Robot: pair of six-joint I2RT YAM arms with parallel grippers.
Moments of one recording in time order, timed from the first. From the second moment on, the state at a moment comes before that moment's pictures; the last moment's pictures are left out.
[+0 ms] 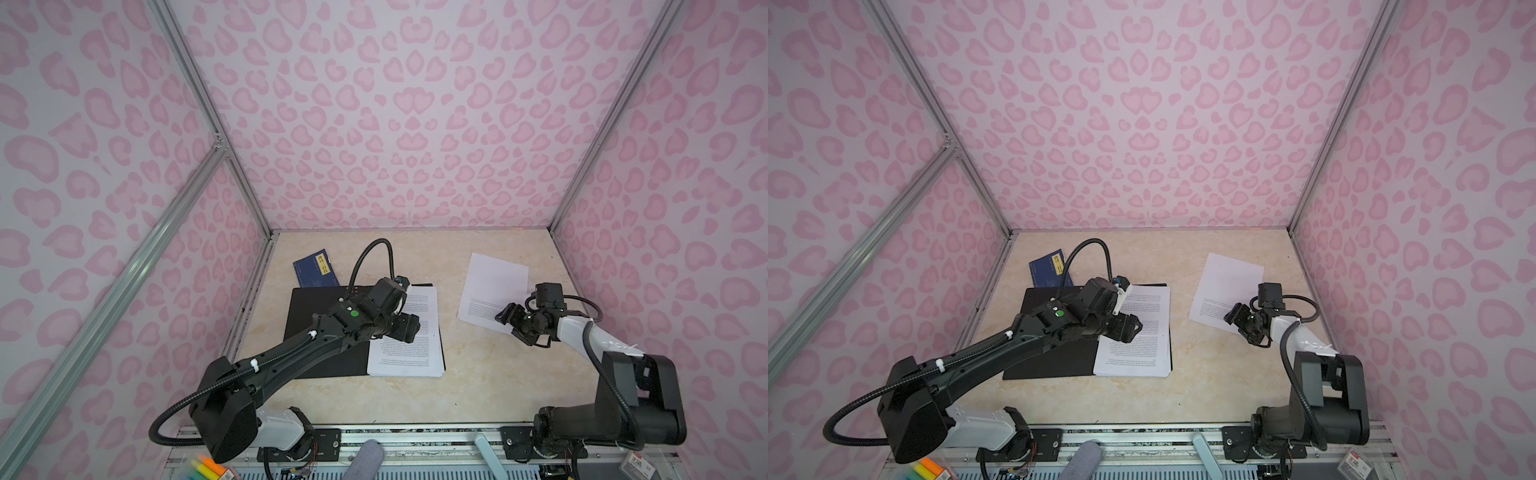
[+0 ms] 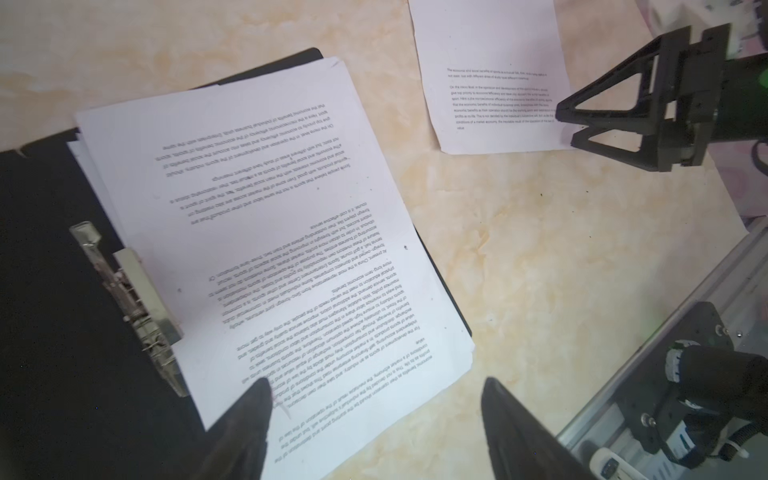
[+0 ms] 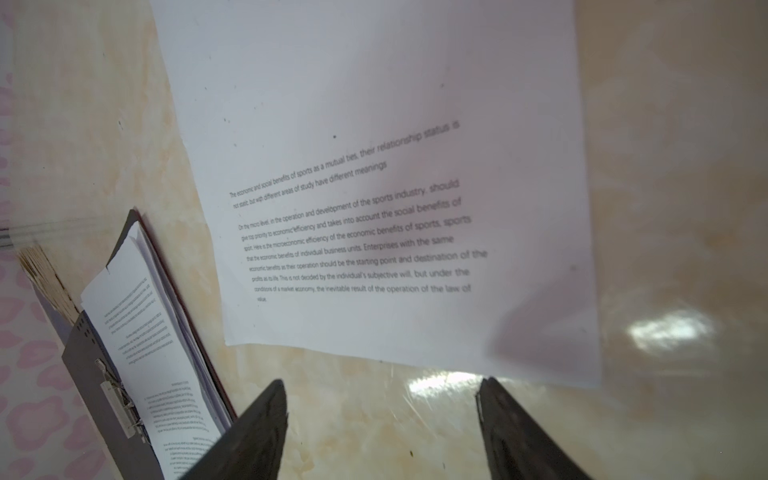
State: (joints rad) left arm -0.81 1.43 1.09 -0.58 0.08 -0.39; right arm -0.10 1.35 0.68 -0.44 -0.33 0.61
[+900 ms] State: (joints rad) left arm -0.64 1.76 1.41 -0.53 0.26 -0.50; right arm 0.28 1.80 1.22 -0.47 -0.16 0.58
